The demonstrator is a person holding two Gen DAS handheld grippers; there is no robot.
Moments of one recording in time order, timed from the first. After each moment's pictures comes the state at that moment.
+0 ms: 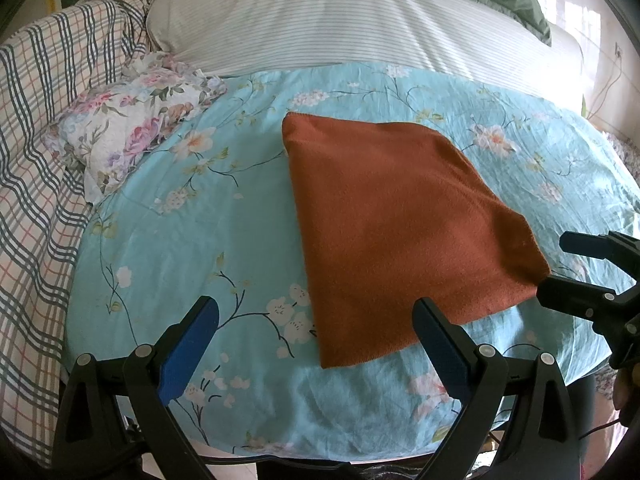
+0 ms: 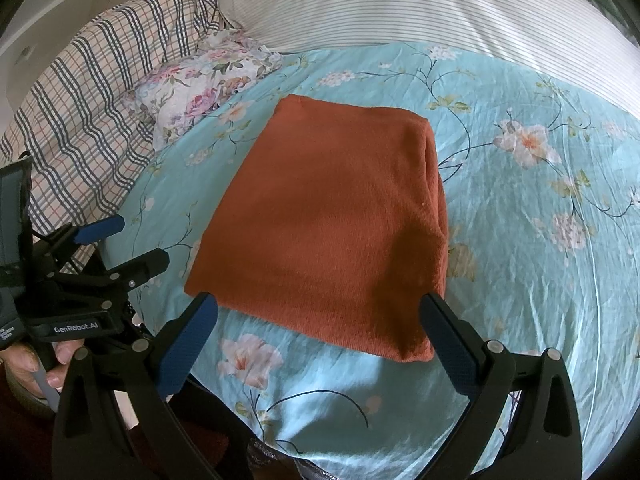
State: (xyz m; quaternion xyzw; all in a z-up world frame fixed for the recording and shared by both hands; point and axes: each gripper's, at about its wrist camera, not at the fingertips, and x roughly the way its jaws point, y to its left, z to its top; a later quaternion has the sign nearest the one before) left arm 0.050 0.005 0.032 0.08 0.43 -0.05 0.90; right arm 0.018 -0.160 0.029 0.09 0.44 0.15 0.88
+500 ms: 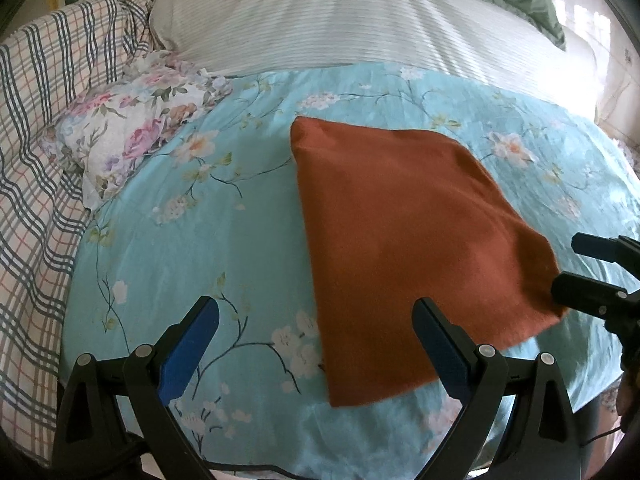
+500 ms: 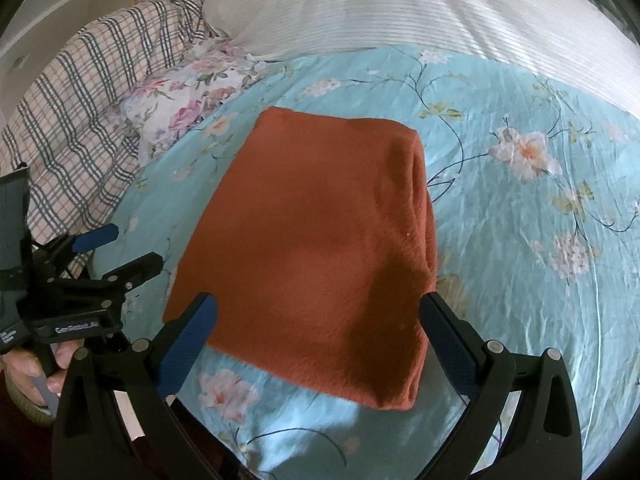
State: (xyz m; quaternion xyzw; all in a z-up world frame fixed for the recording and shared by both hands) left arm 0.087 0.011 0.025 0.08 0.43 -0.04 0.90; right arm 0.058 -0.173 0.021 0.10 0.43 0.14 0.89
